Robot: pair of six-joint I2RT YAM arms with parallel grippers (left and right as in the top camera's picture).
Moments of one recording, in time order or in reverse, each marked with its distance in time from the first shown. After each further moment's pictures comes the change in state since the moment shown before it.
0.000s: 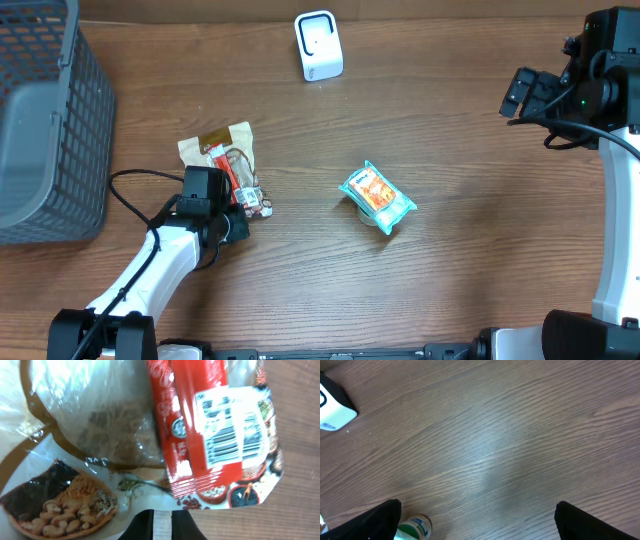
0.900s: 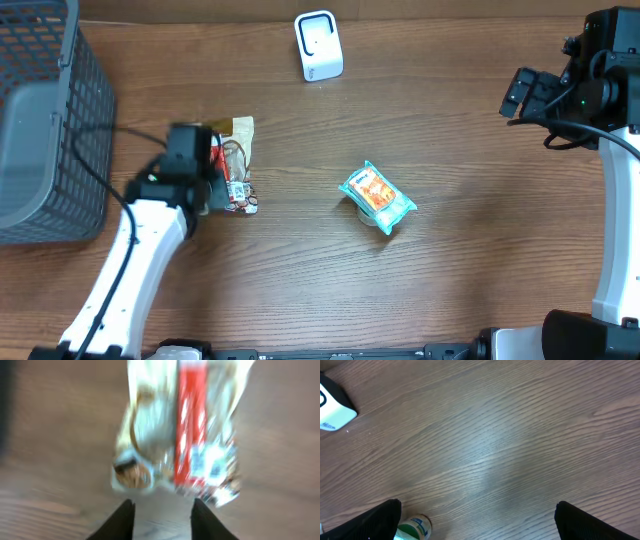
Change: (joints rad) left arm 0.002 -0.046 0.409 -0.389 -0.259 0.019; right arm 0.000 0.000 0.000 -0.001 0.000 0.000
